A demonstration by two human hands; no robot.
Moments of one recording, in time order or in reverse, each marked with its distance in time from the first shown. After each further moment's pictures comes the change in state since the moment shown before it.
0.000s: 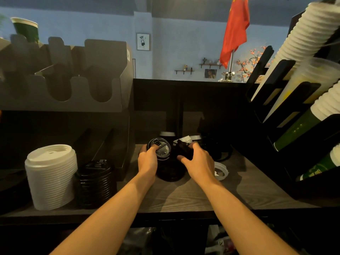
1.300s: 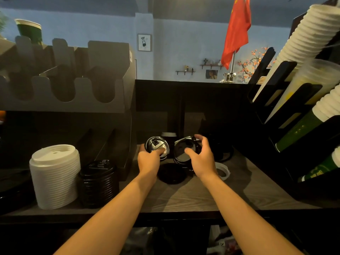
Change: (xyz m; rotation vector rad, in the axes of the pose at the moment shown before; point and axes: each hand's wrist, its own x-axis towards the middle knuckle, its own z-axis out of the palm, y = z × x) left_hand 0.003 0.000 -0.001 0.120 0.084 0.064; right_hand -0.003 -0.008 -0.009 0.646 -0.001 0.087
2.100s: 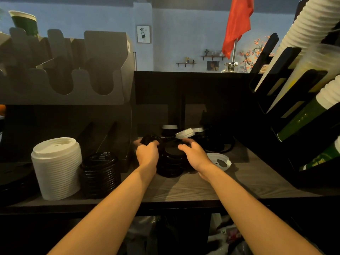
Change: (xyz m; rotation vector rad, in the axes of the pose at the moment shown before) left_hand 0.000 0.000 -0.006 -0.065 0.064 -0.122; right_hand 0.001 0.008 0.015 0.030 -0.244 0.269
